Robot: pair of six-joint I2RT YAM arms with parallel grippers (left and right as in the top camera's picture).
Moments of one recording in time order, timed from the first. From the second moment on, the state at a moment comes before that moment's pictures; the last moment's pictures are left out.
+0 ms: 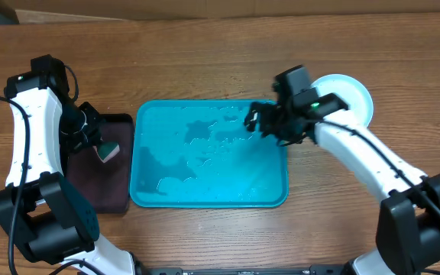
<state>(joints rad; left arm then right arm) 0.31 1.82 1.56 -1.32 0.03 -0.49 0.44 1.73 1.25 -0.68 -0.23 0.61</state>
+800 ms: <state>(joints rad) 0.33 1.82 1.41 -1.14 0.00 -0.49 0.51 1.73 1.22 -0.63 -0.04 0.65</state>
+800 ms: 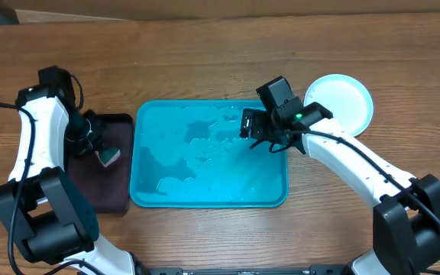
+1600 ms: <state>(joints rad) 0.39 1.80 1.49 -1.22 0.21 -0.44 0.51 1.73 1.20 -0.68 -0.04 0.68</state>
